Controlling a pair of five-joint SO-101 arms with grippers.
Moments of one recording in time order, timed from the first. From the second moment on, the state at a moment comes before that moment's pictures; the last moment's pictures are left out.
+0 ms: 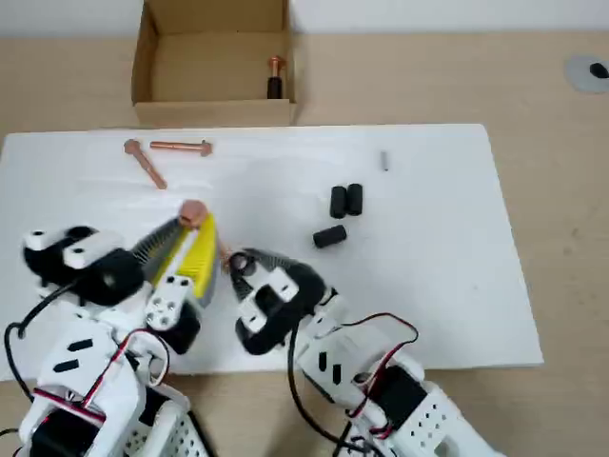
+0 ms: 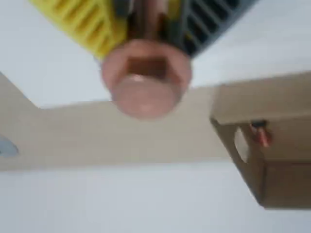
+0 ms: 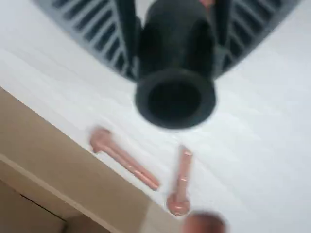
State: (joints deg) left arm 21.5 -102.8 59.8 52.4 1.1; right arm -48.9 -103.3 96.8 27.3 4.4
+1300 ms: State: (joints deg) left arm 24.6 -102.9 68.3 46.0 2.2; right arm -48.7 -103.3 96.8 27.3 -0.4
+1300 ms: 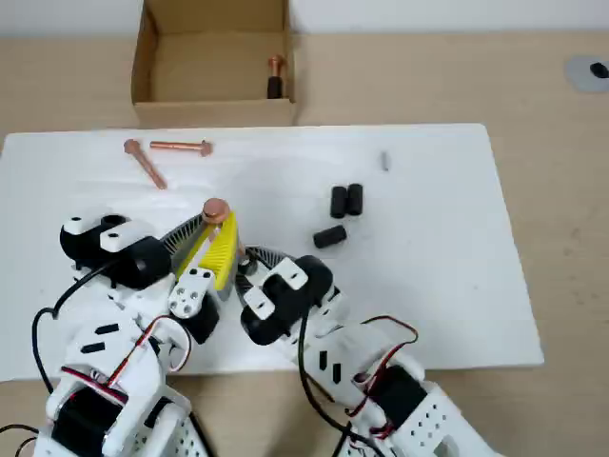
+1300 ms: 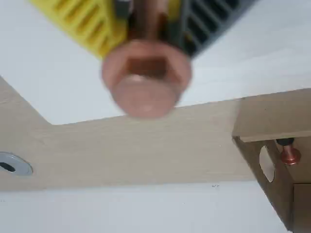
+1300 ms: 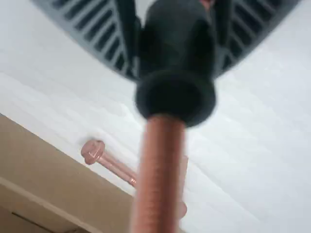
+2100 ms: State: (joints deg) left arm 24.5 -102.9 66.6 50.2 2.2; right arm -48.9 -103.2 96.8 27.4 -0.4
